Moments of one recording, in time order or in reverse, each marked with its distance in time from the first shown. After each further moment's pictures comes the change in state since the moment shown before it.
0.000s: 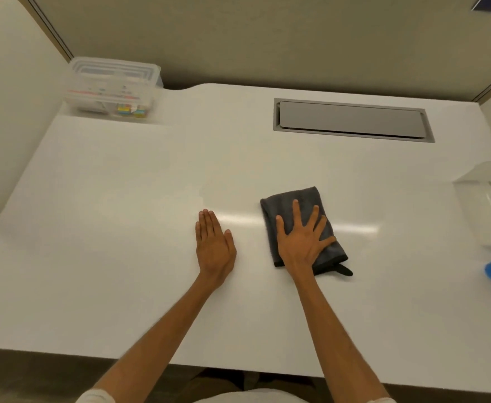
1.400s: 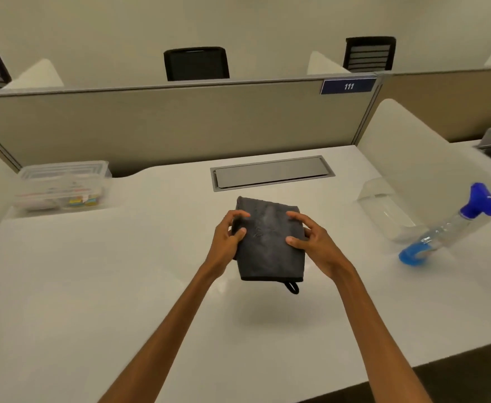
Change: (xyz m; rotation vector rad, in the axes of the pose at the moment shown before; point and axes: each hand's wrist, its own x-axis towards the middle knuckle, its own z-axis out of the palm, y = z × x) left_hand 0.024 0.165 -0.108 -1.038 -0.410 0.330; right_hand 0.001 0.104 -0.180 1.197 -0.278 -0.247
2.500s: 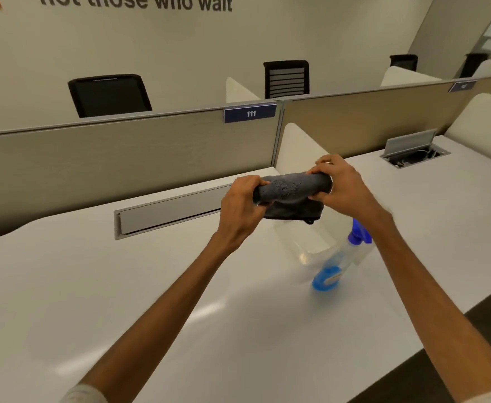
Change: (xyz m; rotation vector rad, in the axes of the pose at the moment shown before) left_hand 0.140 0.132 0.262 0.558 0.049 0.695; right_hand 0.012 -0.142 -0.302 -1.045 0.425 -0.321
